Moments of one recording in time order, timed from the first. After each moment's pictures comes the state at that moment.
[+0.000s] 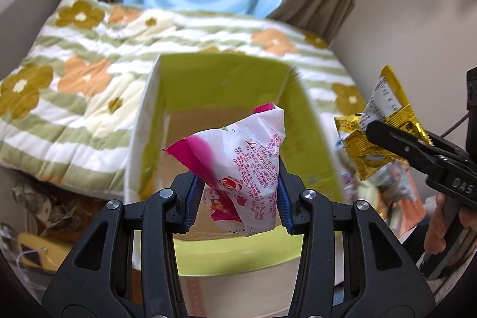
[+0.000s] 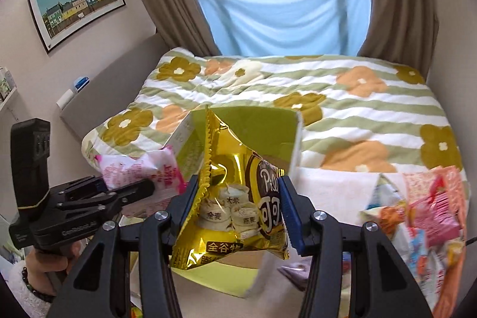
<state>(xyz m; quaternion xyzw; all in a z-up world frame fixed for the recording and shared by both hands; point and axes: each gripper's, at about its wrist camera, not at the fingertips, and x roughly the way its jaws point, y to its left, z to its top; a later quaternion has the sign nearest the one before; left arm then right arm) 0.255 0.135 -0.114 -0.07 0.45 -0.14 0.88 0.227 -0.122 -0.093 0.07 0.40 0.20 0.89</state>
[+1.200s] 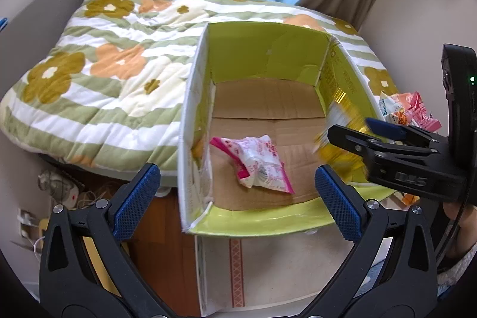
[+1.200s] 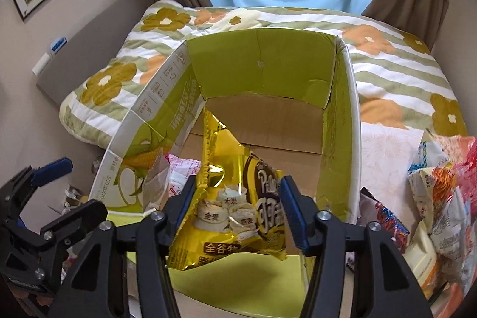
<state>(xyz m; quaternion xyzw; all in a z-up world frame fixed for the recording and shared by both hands) 0.216 0.158 -0.147 -0.03 0.47 -0.06 0.88 0.250 -0.059 -0.180 0.04 0.49 0.17 0.85</state>
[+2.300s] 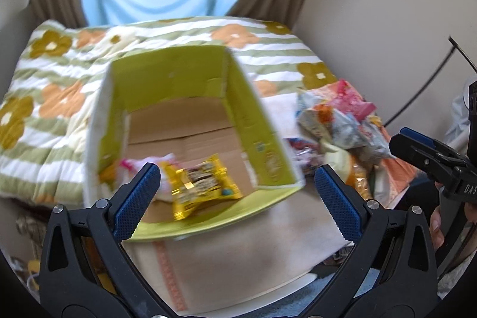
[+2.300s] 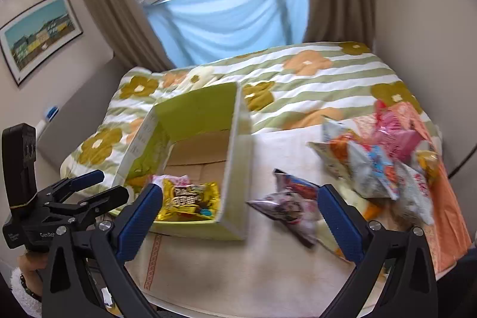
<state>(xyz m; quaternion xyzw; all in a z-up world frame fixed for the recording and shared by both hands) 0.188 0.043 -0.107 0.00 0.42 -0.21 0.88 0.127 -0.185 -0.109 0.13 0.39 0.07 0.91</state>
